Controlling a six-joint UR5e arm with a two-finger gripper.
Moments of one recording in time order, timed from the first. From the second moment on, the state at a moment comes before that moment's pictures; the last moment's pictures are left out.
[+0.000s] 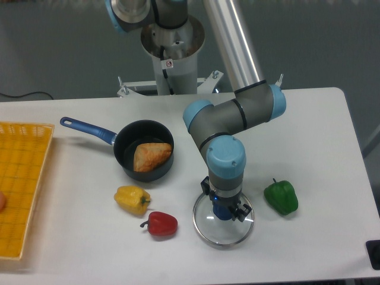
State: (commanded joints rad) arm 2.47 -2.13 -1.52 -1.00 1.60 1.12
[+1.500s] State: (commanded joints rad) arm 2.46 -1.94 -1.52 -1.26 1.53 1.13
